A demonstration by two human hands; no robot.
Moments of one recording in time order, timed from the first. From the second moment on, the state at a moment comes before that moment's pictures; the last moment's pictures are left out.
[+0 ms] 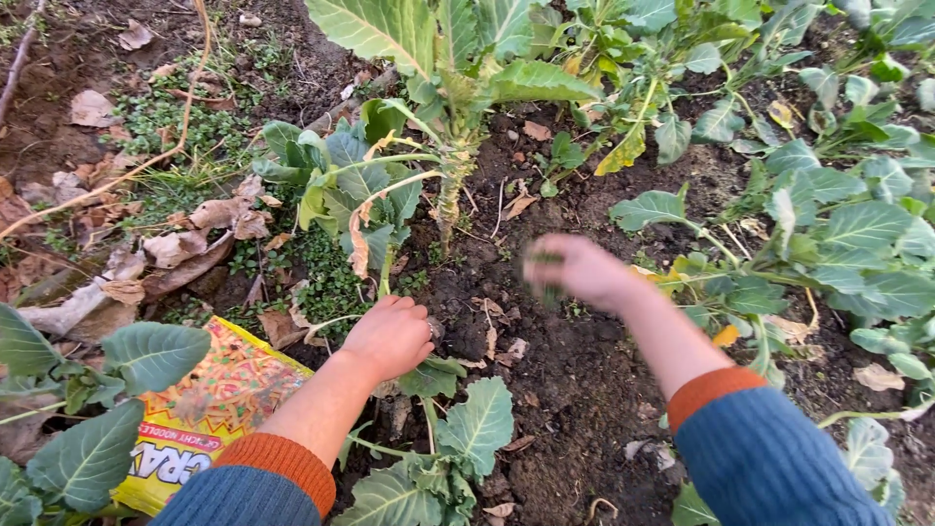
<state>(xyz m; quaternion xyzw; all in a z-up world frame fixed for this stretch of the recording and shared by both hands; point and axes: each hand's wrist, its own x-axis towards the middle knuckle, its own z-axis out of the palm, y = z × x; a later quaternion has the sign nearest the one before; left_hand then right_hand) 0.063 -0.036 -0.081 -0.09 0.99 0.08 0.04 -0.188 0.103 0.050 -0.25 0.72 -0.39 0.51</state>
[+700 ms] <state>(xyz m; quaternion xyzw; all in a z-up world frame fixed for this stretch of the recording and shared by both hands) 0.037 -0.028 -0.056 -0.14 0.97 0.11 0.18 -0.248 0.259 -0.067 -0.33 0.92 0.08 0.19</state>
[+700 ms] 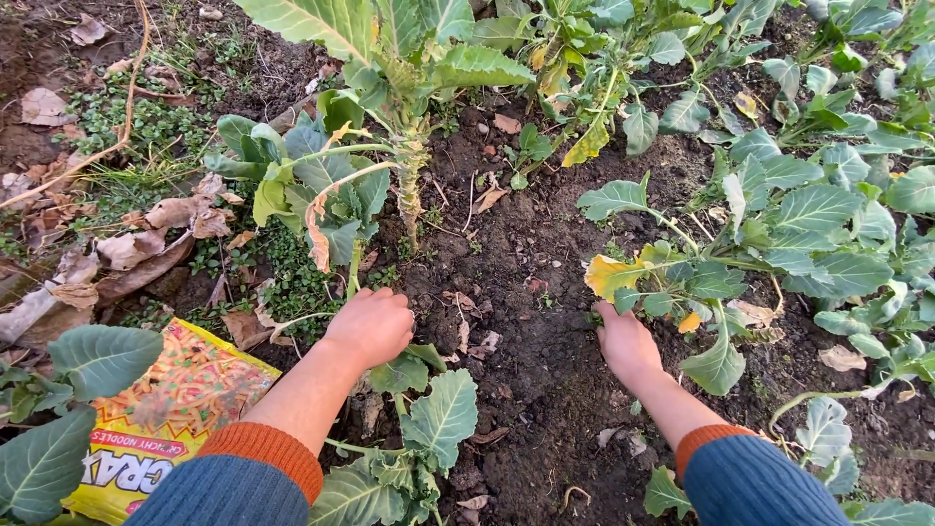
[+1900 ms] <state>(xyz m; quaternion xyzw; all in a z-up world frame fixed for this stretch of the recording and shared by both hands) -0.197 0.168 0.097 0.09 0.96 -0.25 -0.13 -0.323 0.326 -0.091 0.02 0.91 -0.39 0.13</state>
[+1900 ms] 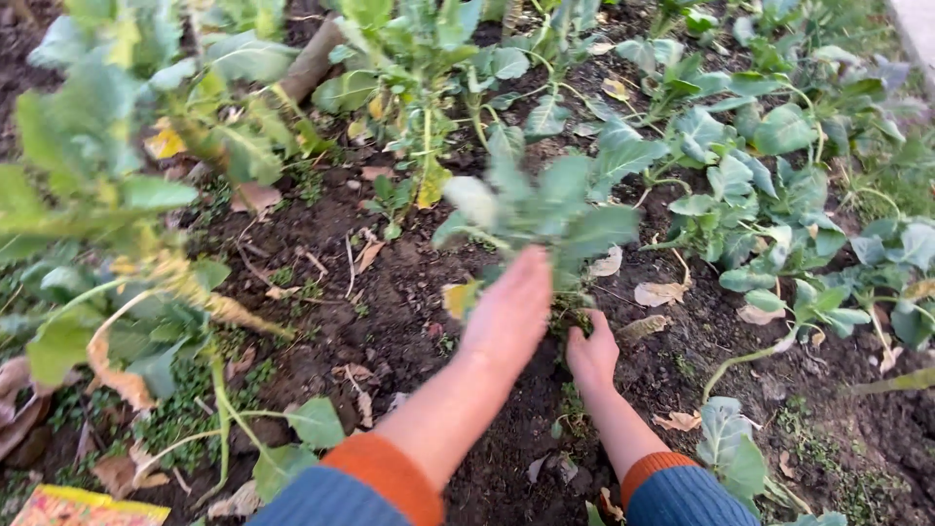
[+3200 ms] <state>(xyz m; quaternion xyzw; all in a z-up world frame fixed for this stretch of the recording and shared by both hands) -0.184 0.122 0.061 0.01 0.99 -0.02 0.11 -0.412 0.280 -0.106 -0.15 0.96 -0.14 0.19</state>
